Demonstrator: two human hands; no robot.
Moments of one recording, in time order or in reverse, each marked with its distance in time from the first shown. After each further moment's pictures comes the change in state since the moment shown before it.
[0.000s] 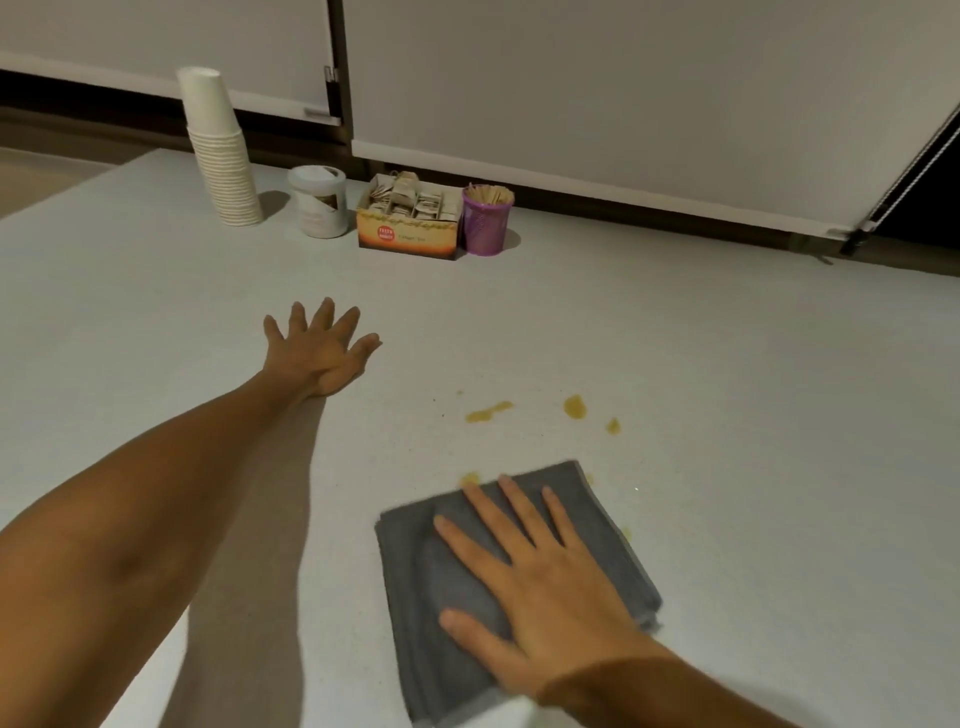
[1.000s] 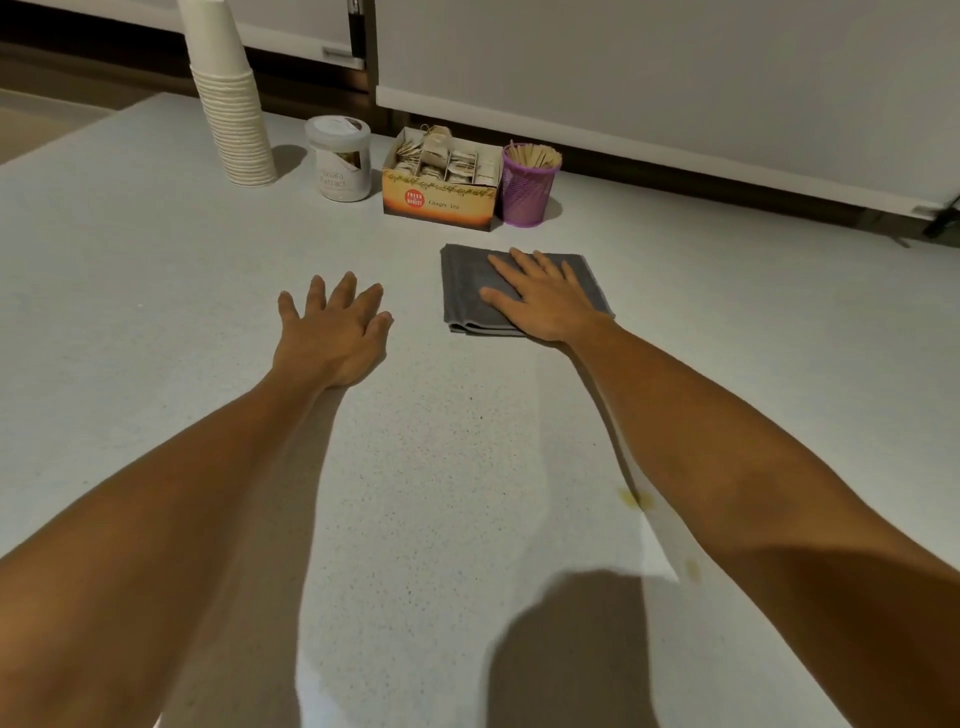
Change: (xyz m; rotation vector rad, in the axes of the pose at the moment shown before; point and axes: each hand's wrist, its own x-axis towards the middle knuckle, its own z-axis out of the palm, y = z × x) left_hand 0.003 -0.004 0.003 -0.004 0.091 0.013; right_hand 0.300 0.177 -0.018 -0.026 -0.006 0.248
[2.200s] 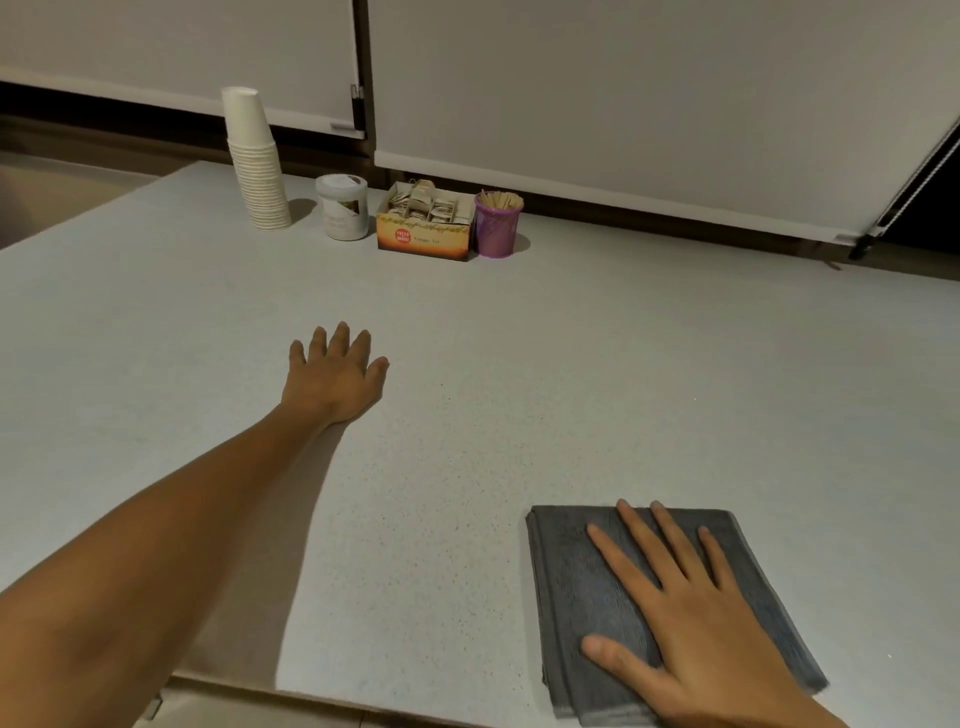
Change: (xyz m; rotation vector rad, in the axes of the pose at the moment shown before) left_hand -0.079 0.027 -0.005 0.002 -0.020 -0.044; right_hand -0.428 -0.016 0.008 -0.043 -0.002 -0.026
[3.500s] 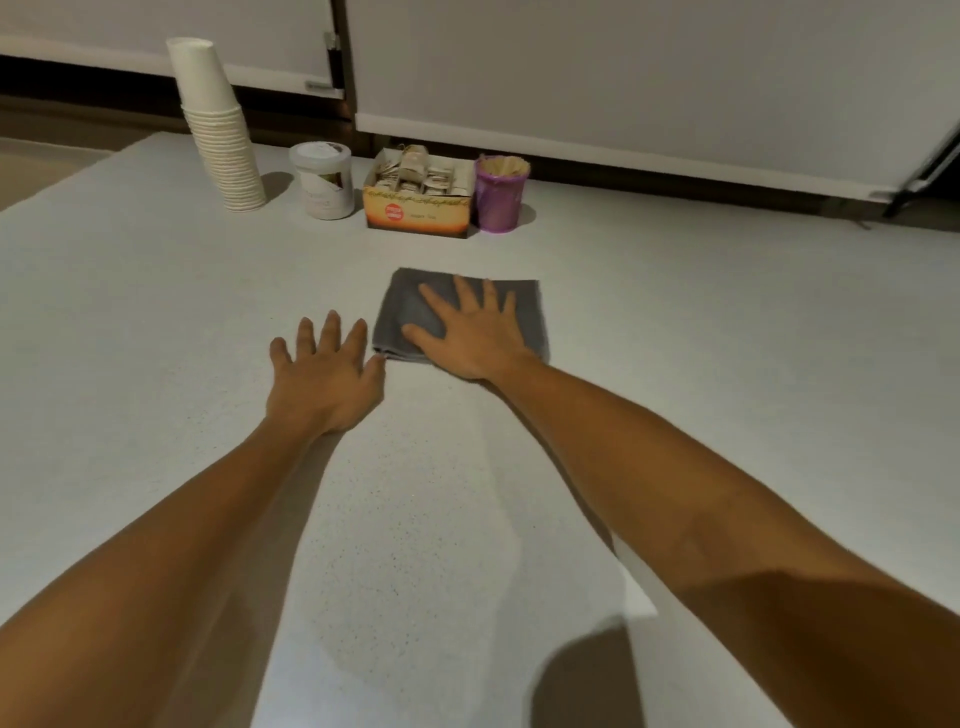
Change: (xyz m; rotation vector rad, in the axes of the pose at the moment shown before) left_hand 0.020 -0.003 0.009 0.033 0.001 0.009; right_hand 0.381 -0.053 0.005 0.104 0.029 0.103
